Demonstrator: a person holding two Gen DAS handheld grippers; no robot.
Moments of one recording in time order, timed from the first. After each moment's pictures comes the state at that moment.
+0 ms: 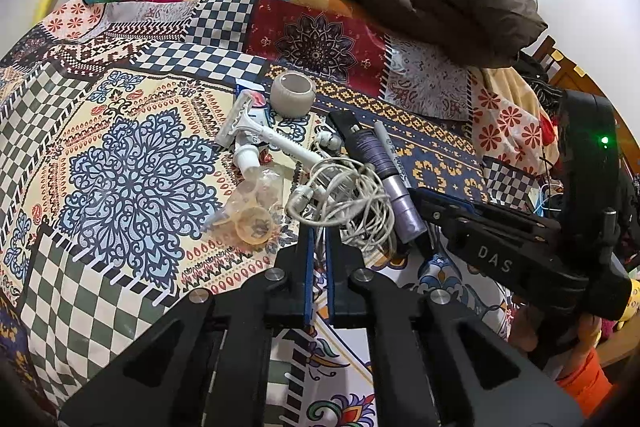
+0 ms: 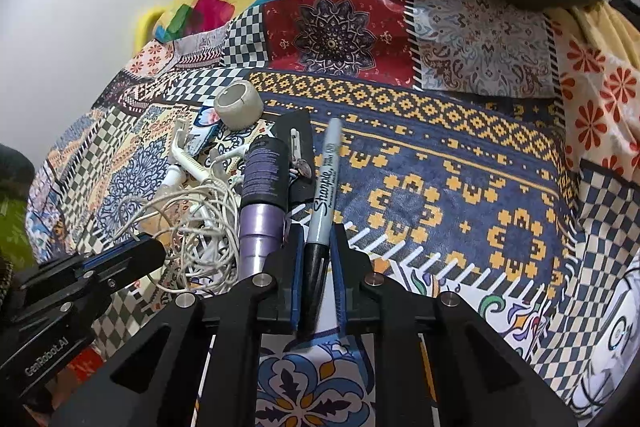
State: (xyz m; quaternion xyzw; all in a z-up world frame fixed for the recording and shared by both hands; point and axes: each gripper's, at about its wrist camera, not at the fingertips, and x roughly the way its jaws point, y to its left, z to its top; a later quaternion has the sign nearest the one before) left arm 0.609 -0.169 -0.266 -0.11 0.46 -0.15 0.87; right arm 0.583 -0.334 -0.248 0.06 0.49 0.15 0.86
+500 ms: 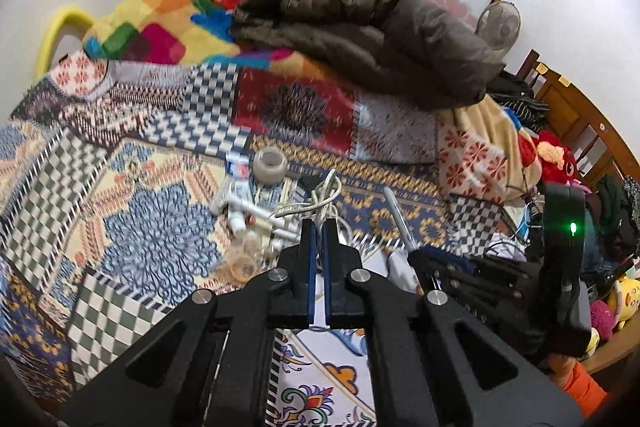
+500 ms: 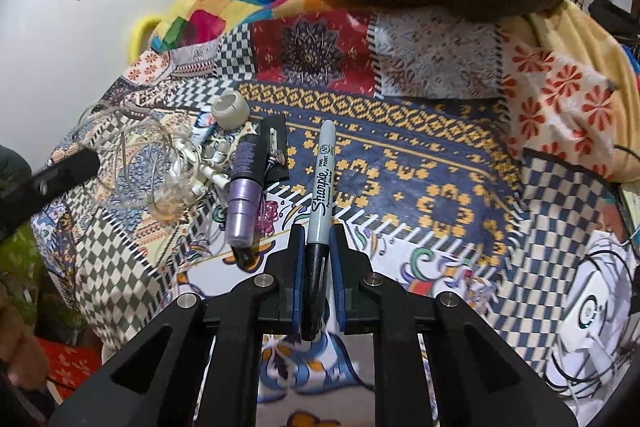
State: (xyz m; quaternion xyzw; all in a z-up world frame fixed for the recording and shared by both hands) left arm 0.593 -0.177 -0.185 -0.09 0.40 -0.16 0.90; right arm 0.545 -0.360 -0.213 0.04 0.47 0.13 0.87
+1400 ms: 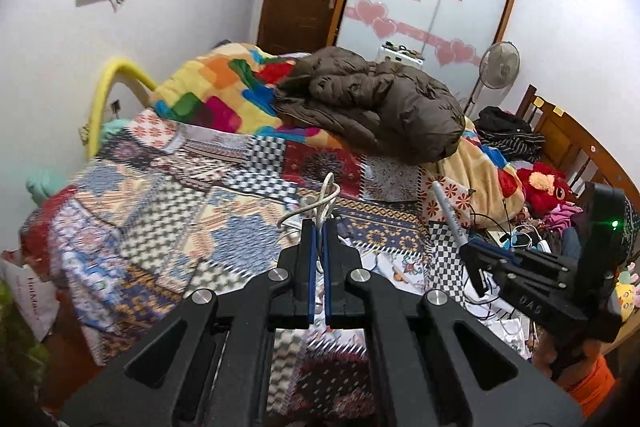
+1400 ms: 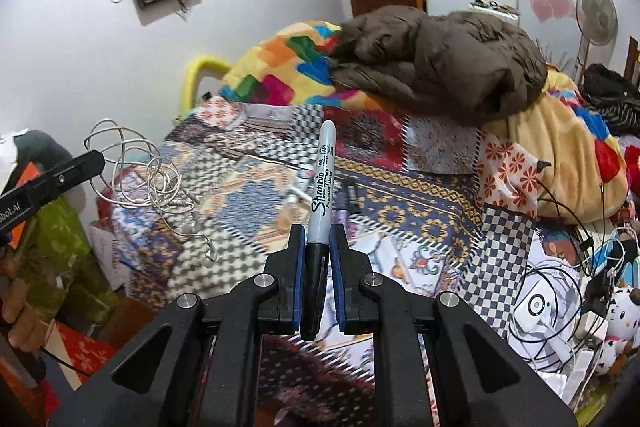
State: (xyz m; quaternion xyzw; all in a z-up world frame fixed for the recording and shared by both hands) left arm 0.444 -0.109 -0.035 -0.08 0.33 -0.10 0.94; right arm 0.424 -0.329 -0.067 0.03 0.38 0.17 0.91
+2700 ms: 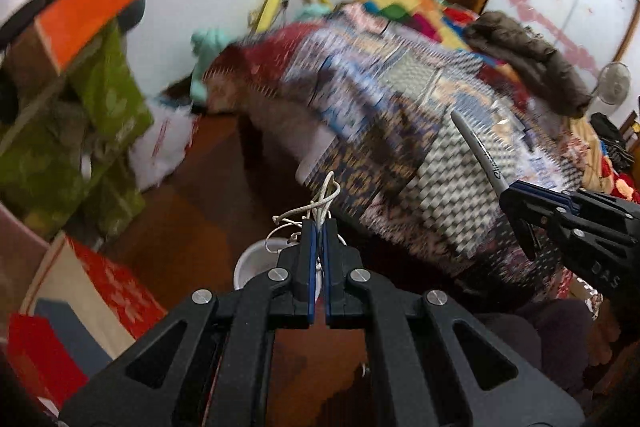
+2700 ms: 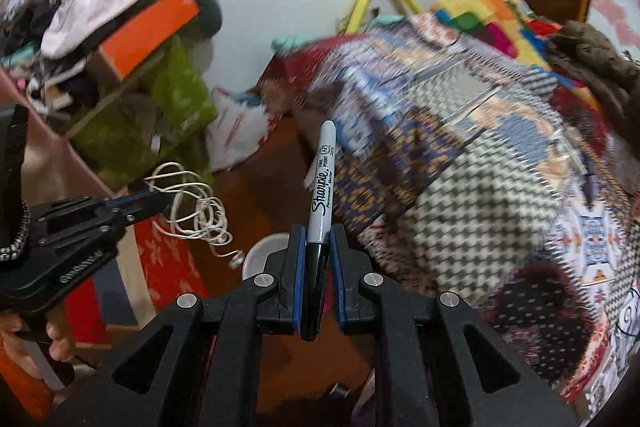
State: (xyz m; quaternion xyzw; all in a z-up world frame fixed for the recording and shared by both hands) left arm 0.194 0.160 -0.172 -0.15 0.45 0.11 0.87; right arm 0.246 -0.033 -0.134 -0.11 0.44 0.37 0.81
